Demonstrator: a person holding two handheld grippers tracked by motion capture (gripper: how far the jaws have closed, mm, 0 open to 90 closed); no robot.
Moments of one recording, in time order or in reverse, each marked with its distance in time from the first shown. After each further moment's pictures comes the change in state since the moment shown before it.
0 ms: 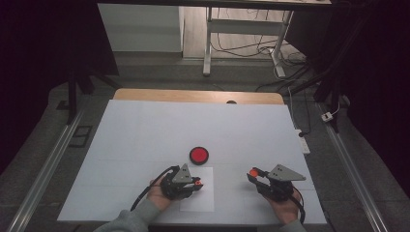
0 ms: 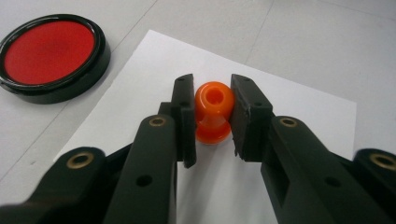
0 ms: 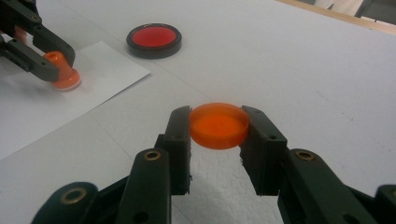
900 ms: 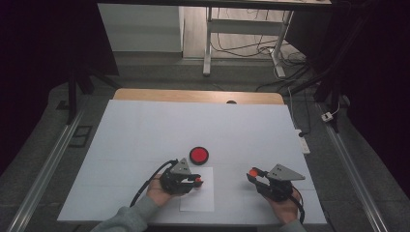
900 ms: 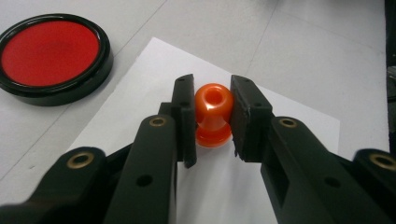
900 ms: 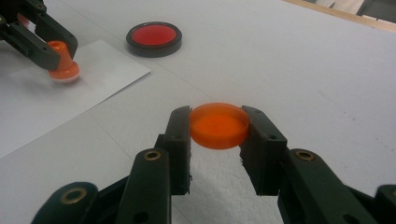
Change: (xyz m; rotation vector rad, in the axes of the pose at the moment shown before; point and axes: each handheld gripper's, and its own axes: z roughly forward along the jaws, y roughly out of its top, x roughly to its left) left arm 0.015 0.008 -0.003 0.001 -0.077 -0.081; right arm 0.000 0.000 0.002 0.005 0.003 0.000
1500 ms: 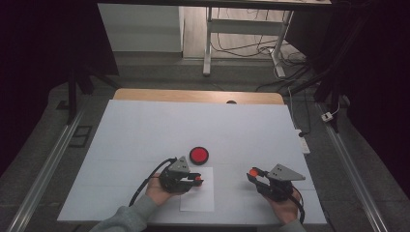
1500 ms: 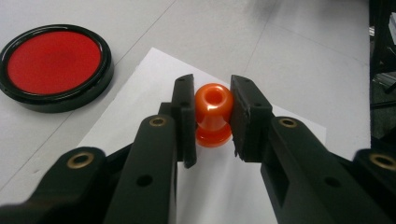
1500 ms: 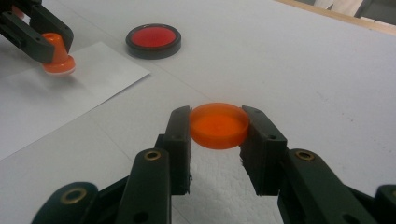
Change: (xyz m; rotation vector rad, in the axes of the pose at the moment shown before) left arm 0.002 0.004 -0.006 -0.018 -0.019 -0.020; right arm 0.000 0.000 -0.001 -0.003 -0.005 -0.001
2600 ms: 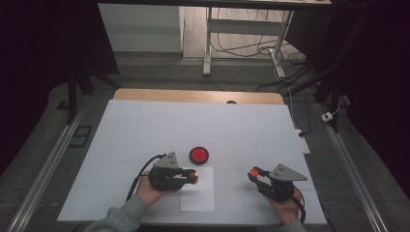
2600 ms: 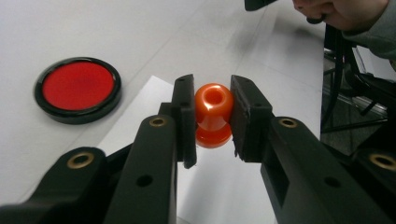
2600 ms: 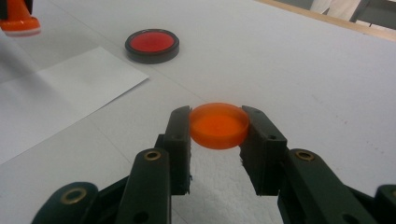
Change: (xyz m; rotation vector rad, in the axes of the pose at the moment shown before) left arm -0.002 0.004 -0.037 -0.100 -0.042 -0.025; right arm 0.000 0.001 -0.003 -0.016 -0.008 0.004
